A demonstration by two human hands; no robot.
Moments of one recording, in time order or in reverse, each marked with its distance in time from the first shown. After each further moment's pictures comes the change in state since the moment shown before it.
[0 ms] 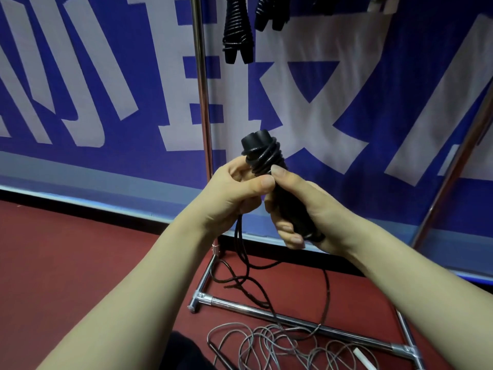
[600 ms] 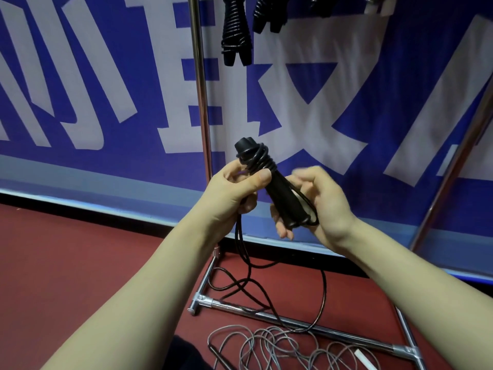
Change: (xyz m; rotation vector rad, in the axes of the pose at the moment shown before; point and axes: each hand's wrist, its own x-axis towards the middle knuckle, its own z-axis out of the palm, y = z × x) left_hand 0.004 -0.013 -0.004 -0.029 0.297 -0.070; right_hand 0.016 0.012 -0.018 0.048 0.125 -0.121
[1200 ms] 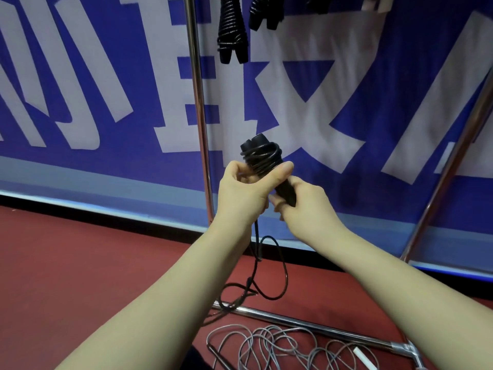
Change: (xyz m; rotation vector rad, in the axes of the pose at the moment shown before) left_hand -0.001 -0.009 0.038 0.068 0.360 0.002; right_hand 0.012 0.025 0.003 -0.814 0.388 -0.088
